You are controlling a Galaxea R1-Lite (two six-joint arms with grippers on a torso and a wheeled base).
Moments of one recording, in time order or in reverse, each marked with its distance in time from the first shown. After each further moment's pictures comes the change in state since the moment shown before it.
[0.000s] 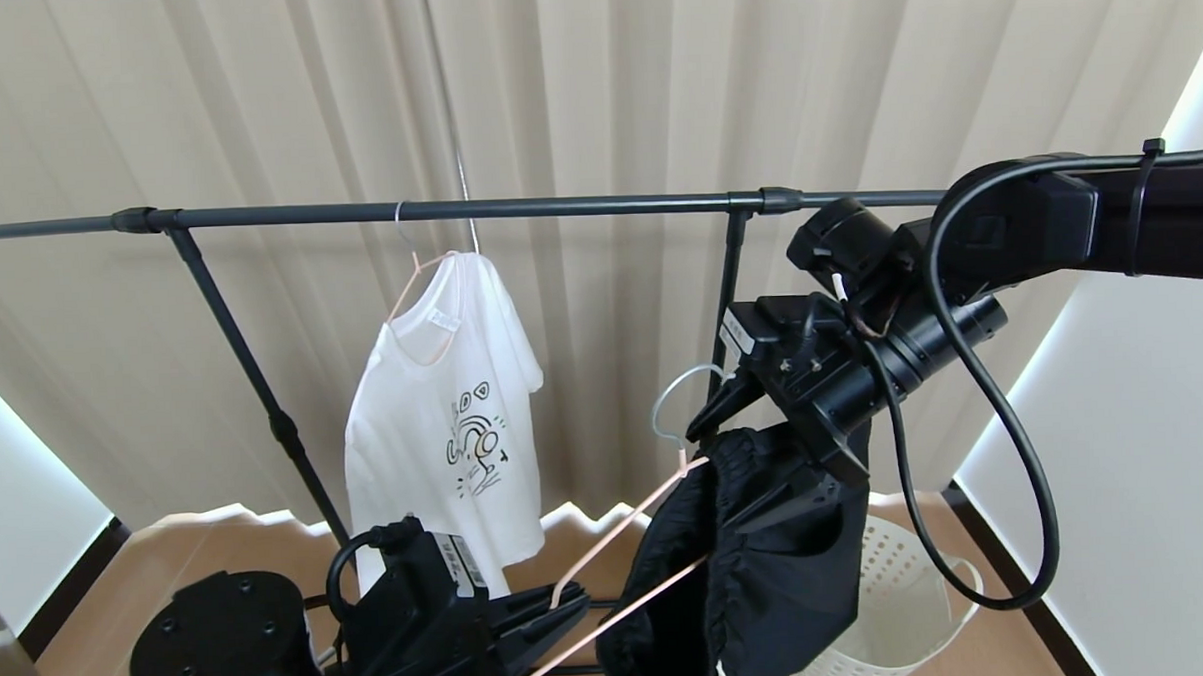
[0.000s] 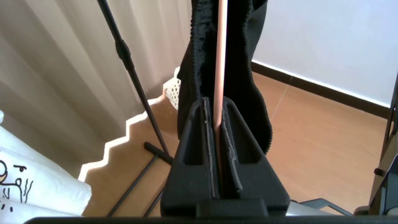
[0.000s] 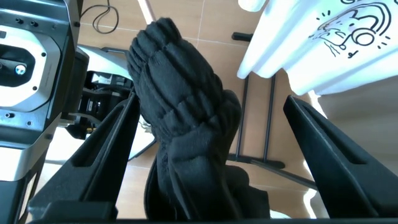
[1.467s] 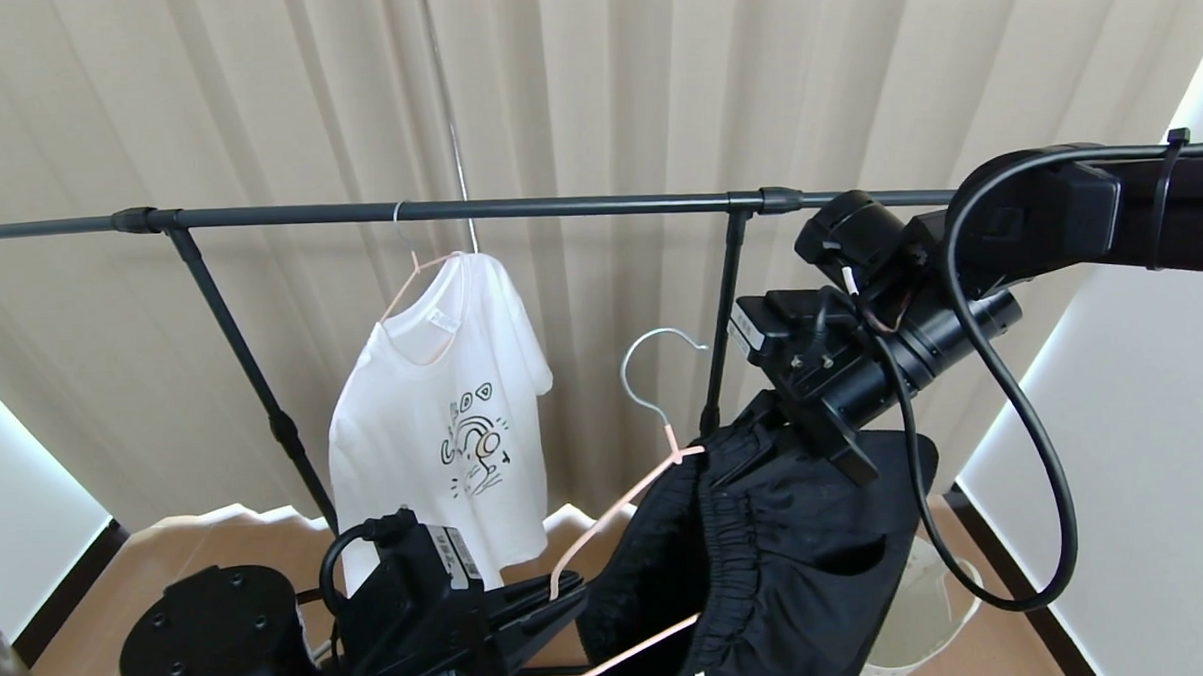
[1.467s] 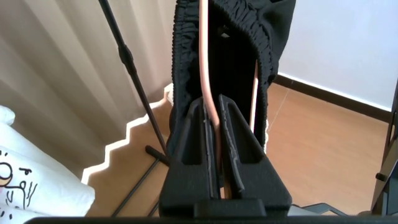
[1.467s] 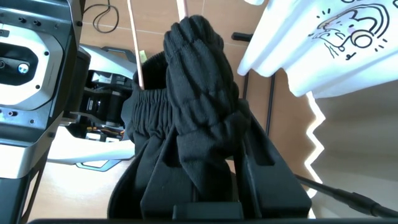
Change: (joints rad) left arm 0.008 -0.012 -0.010 0.000 0.000 -0.002; right arm 0.000 -0.020 0.005 0.009 0.001 -0.001
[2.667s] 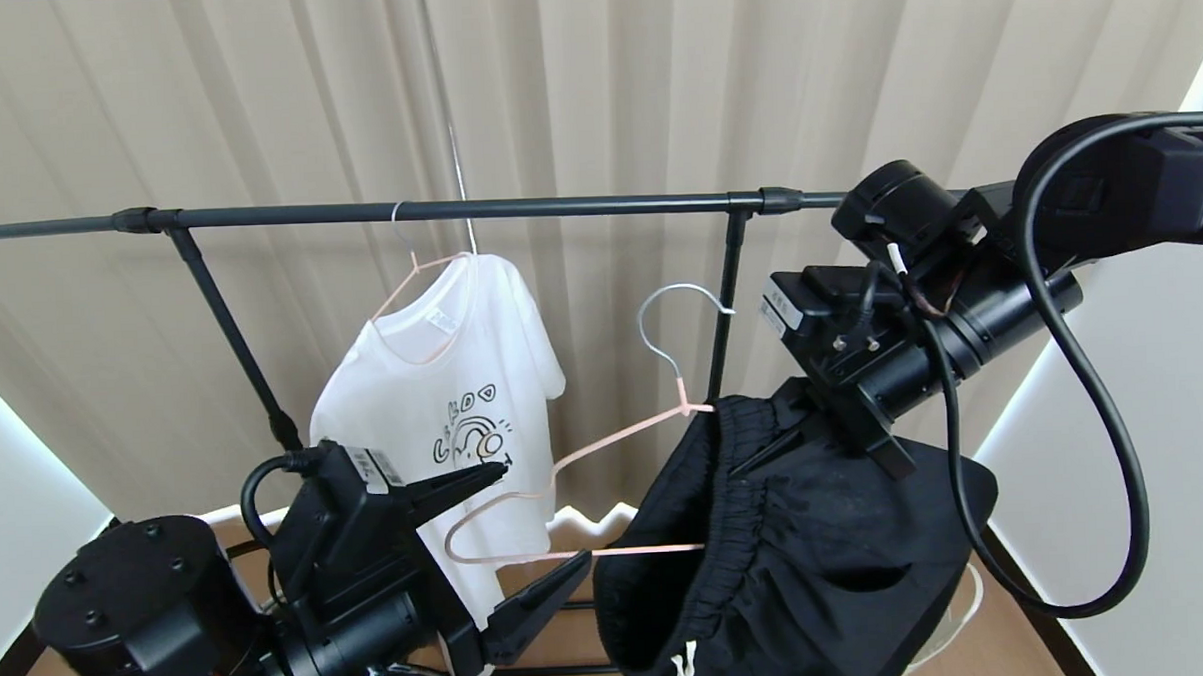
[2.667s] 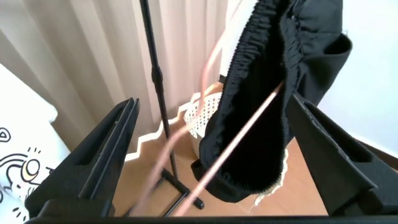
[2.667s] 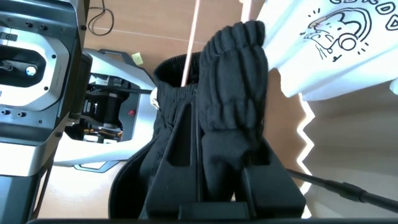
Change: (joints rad) left arm 0.113 -0.079 -0.045 0.000 -0.021 -0.101; right arm -0.019 -0.083 0.046 -0.010 -0.005 0.016
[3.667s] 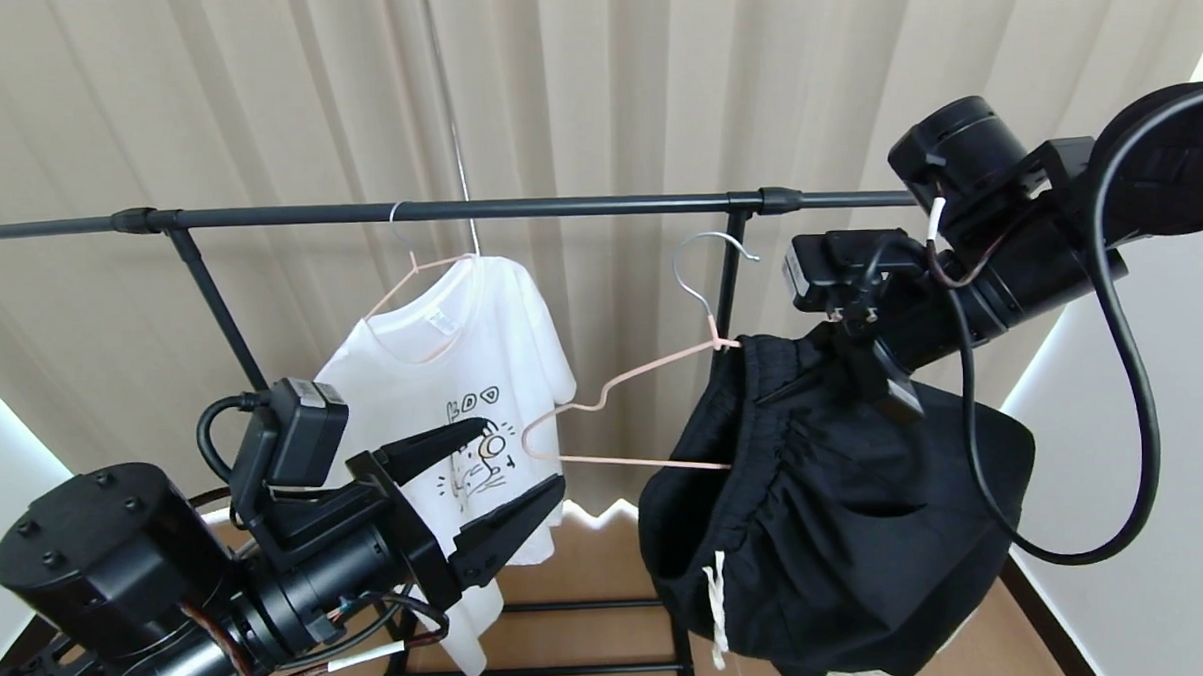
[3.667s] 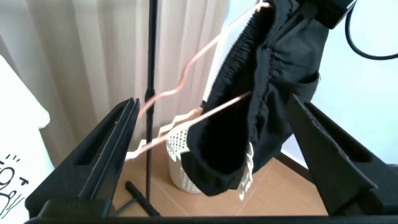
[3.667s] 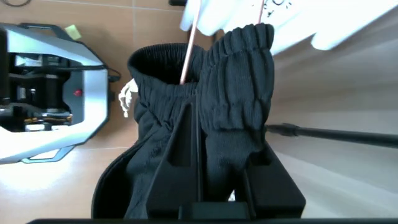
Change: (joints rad) left arm 0.092 -0.027 -0.079 0.016 -0.083 -0.187; right arm -0.049 -0.067 0.035 -0.180 -0.237 0.034
